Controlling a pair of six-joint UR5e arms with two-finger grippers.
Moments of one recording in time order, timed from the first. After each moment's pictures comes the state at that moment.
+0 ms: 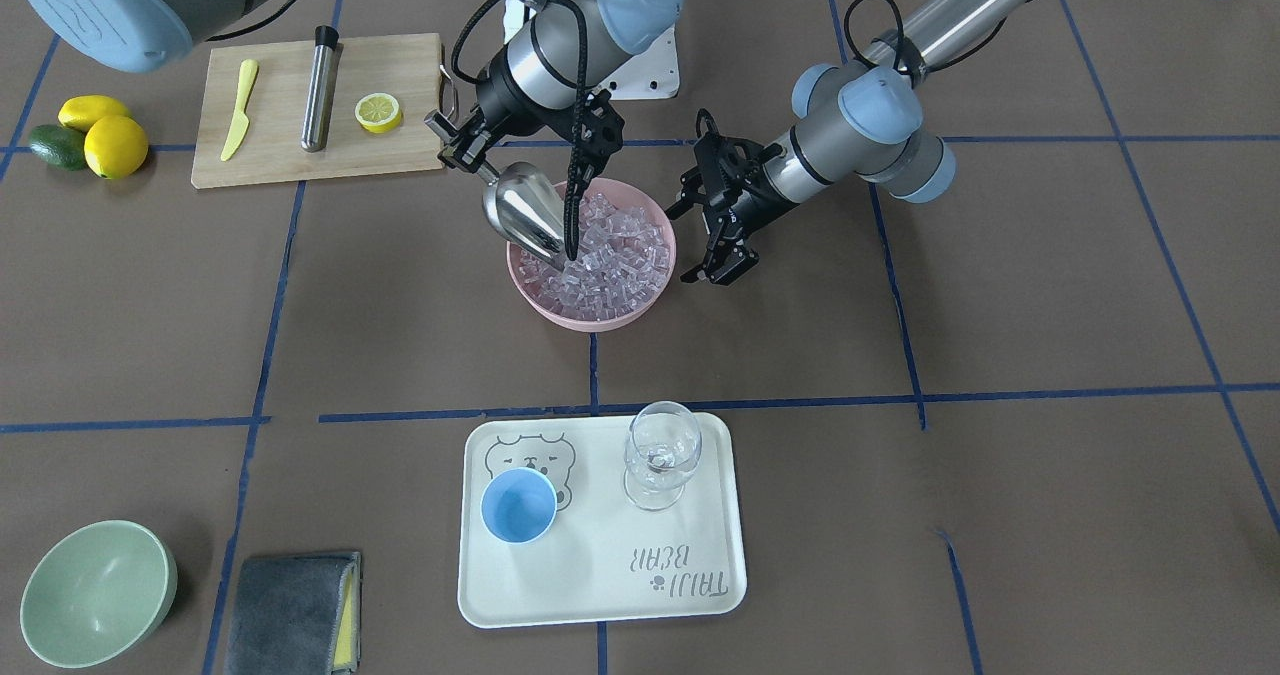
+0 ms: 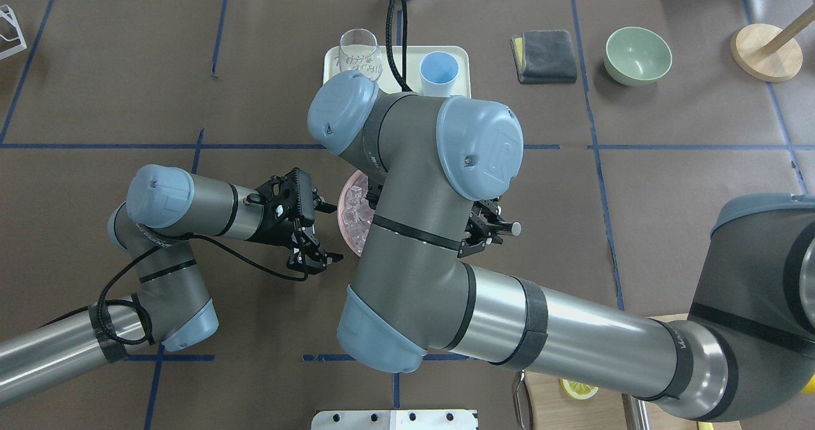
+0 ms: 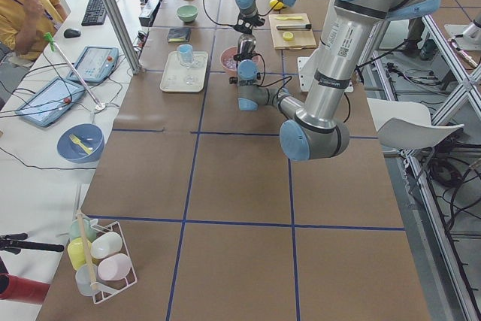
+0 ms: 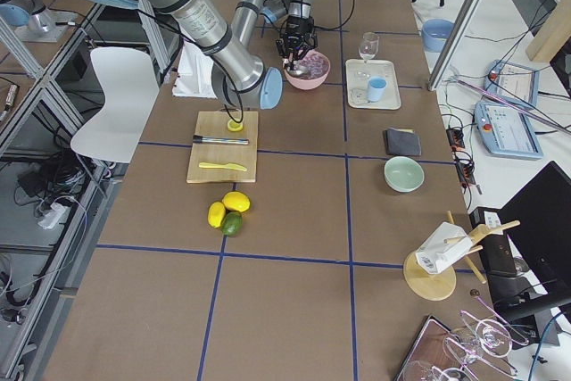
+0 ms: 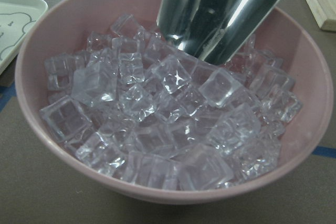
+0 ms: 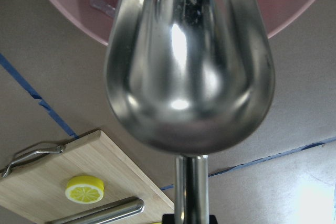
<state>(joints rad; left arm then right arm) -0.53 -2.02 -1.44 -2.73 -2.01 -0.11 0.47 -0.54 1.64 -2.62 1.75 -0.13</state>
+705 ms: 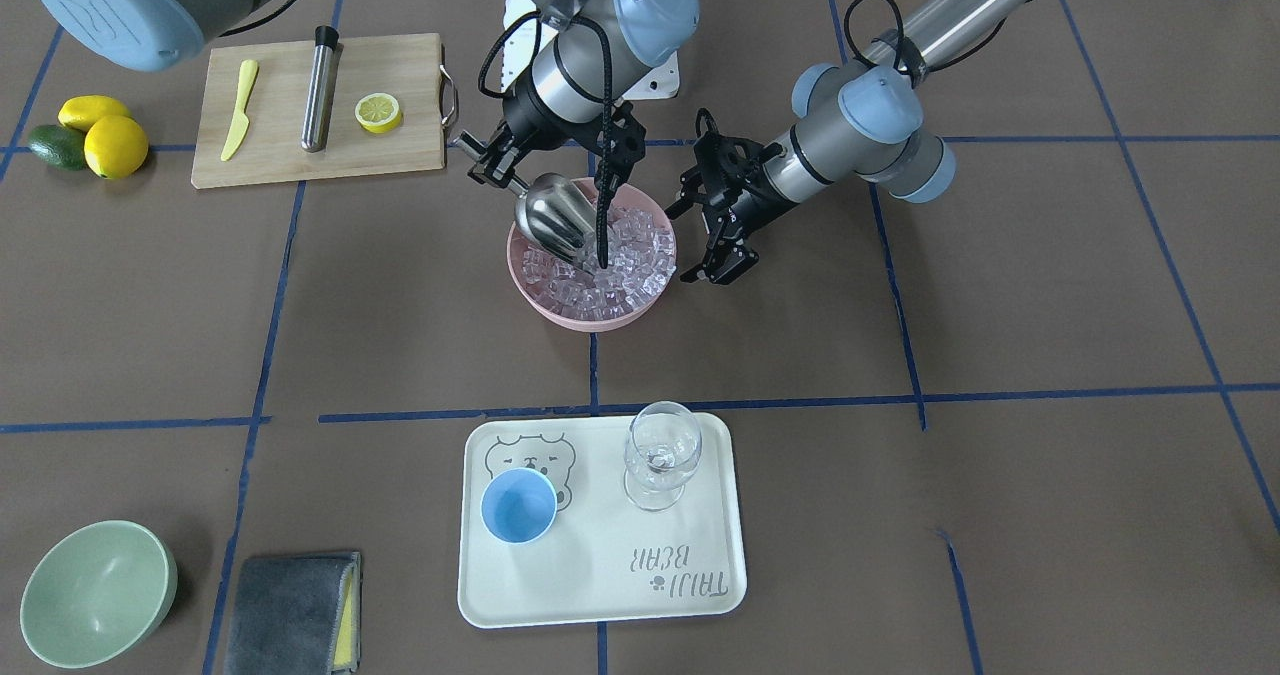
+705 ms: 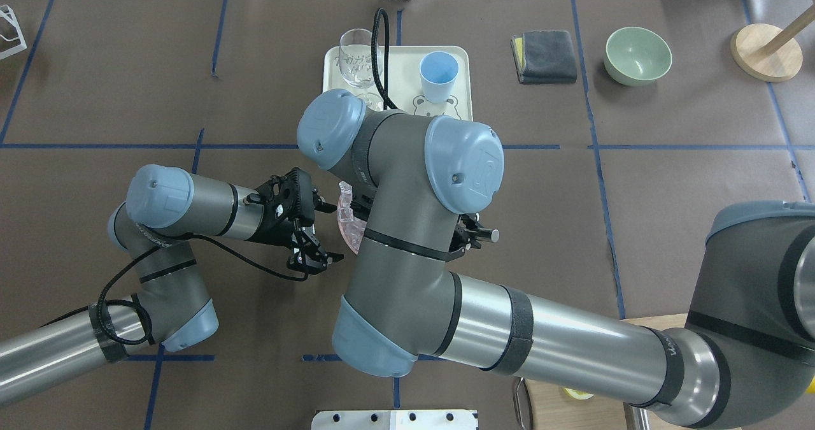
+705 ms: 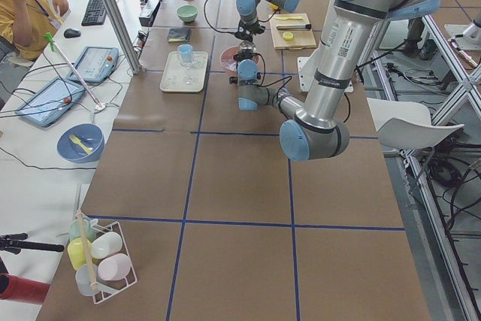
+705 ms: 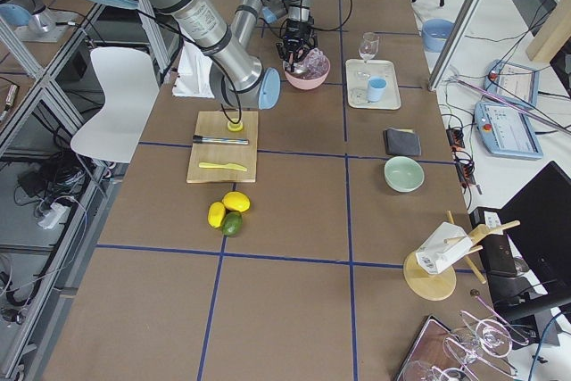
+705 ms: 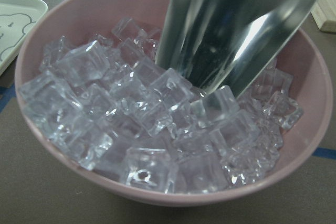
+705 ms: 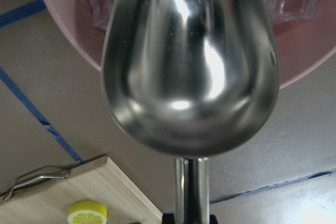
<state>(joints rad) -0.53 -2.02 -1.44 -2.73 -2.01 -0.11 0.45 -0.55 1.58 -2.49 1.76 -0.12</state>
